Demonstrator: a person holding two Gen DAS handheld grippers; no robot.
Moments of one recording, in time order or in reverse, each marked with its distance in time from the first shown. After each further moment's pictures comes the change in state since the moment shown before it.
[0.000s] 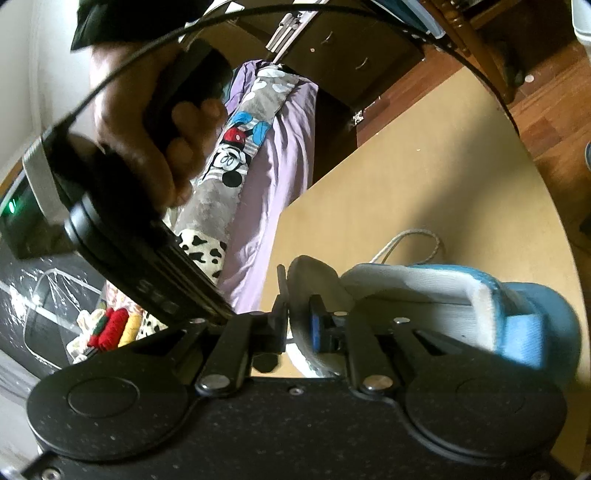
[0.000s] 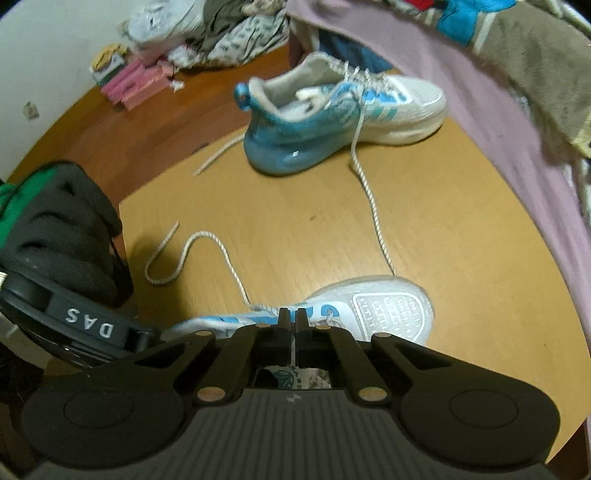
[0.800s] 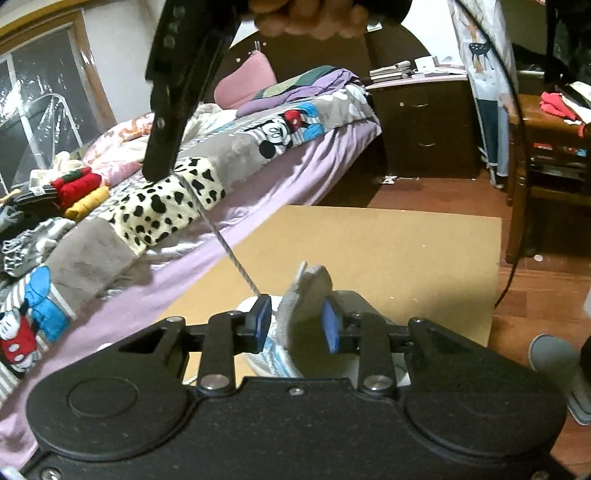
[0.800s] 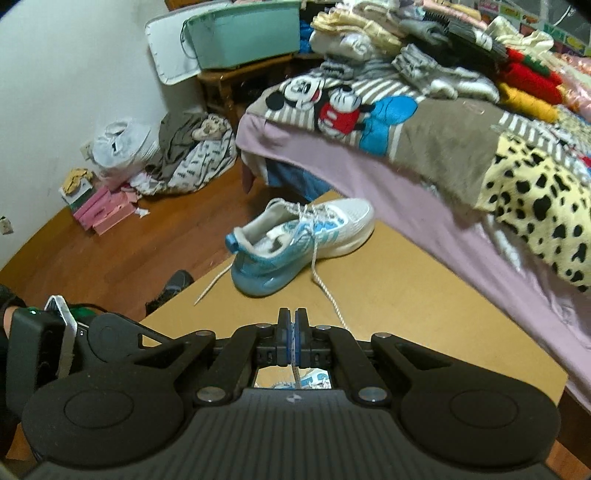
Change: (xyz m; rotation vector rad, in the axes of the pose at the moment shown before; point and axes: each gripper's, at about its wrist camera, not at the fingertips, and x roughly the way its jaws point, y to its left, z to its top) left arm -0.040 0.055 -0.013 -0.690 0.010 -0.131; right arm -0.107 0.030 0.004 0.164 -0.365 -0.154
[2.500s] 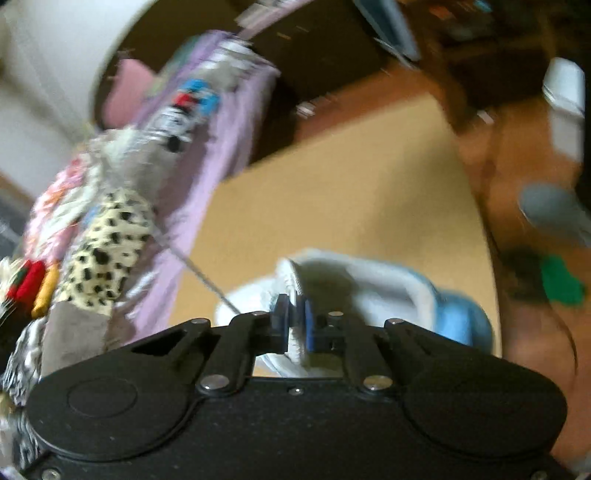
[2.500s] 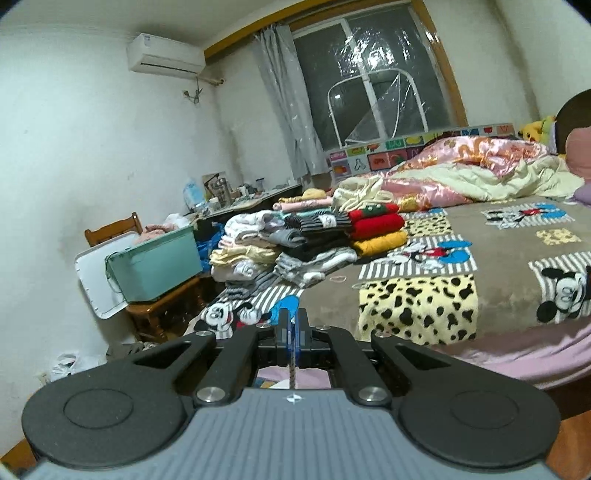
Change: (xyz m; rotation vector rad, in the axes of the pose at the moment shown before) left arm 0.038 -0.024 -0.006 0.559 0.193 -0.183; right arm -0.182 -0.013 -0.061 0.346 -0.675 -0.231
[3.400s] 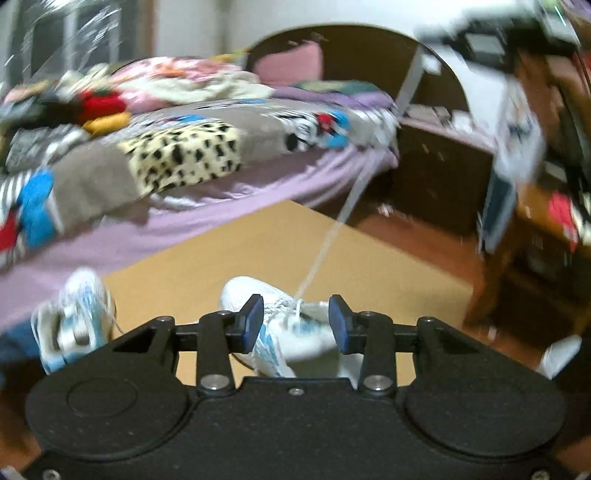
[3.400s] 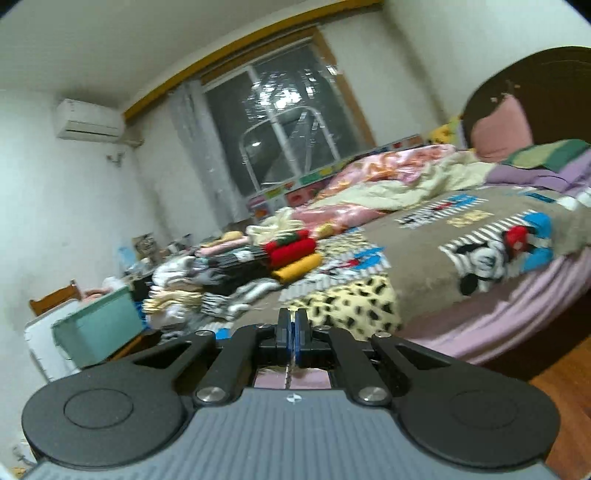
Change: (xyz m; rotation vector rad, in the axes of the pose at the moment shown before) left arm -0.078 0.050 -0.036 -0.982 -0.232 0.035; right arm -0.071 -0.060 -0.080 0.214 -0.202 -0.222
